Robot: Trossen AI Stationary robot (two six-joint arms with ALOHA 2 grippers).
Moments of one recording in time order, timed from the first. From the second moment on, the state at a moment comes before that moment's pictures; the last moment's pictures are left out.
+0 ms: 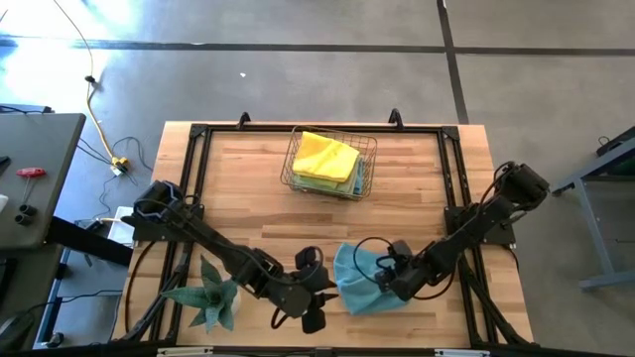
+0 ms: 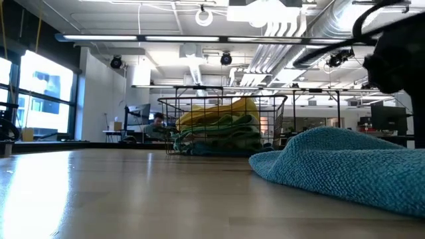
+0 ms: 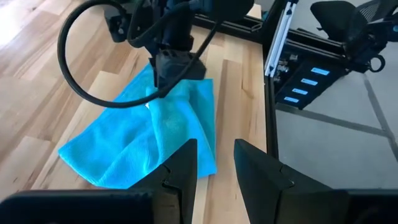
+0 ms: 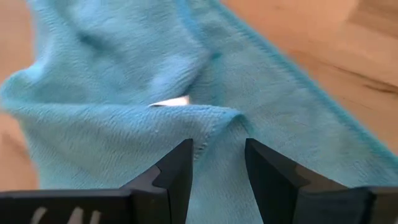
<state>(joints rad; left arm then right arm) -0.46 1.88 1.57 -0.38 -0.45 -0.62 0.69 1.56 0.77 -0.44 0.23 1.80</state>
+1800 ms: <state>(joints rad) -0.50 1.88 1.57 -0.38 -0.46 -0.63 0.62 1.56 0.65 0.41 0.60 1.43</state>
